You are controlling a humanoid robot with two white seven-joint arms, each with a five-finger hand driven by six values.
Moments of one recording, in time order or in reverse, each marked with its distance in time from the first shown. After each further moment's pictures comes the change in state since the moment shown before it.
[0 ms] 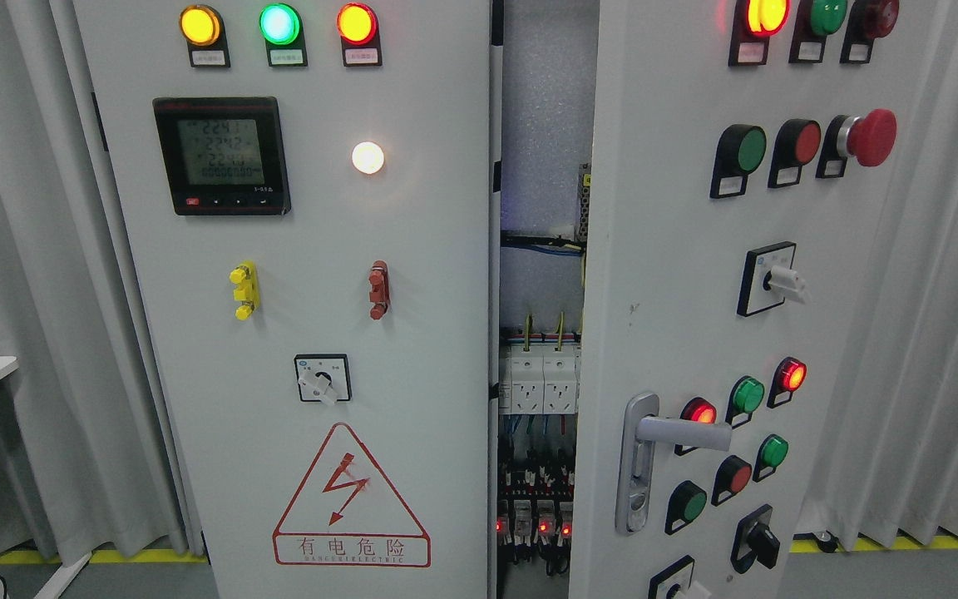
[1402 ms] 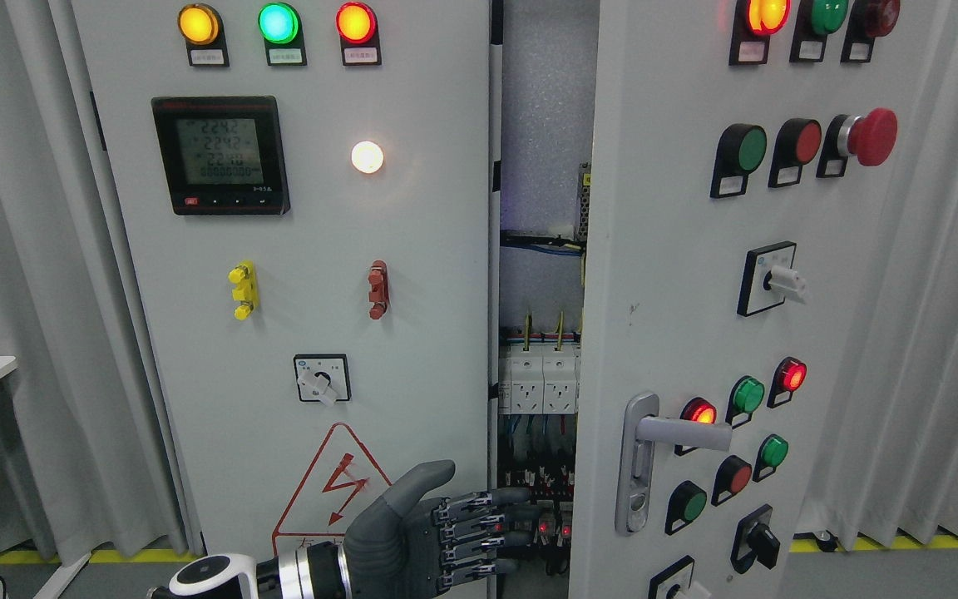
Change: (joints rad) left arm -0.592 -0.047 -0.008 -0.612 0.439 0.469 -0.009; right arm 0.000 0.000 0.000 0.000 0.000 0.000 0.000
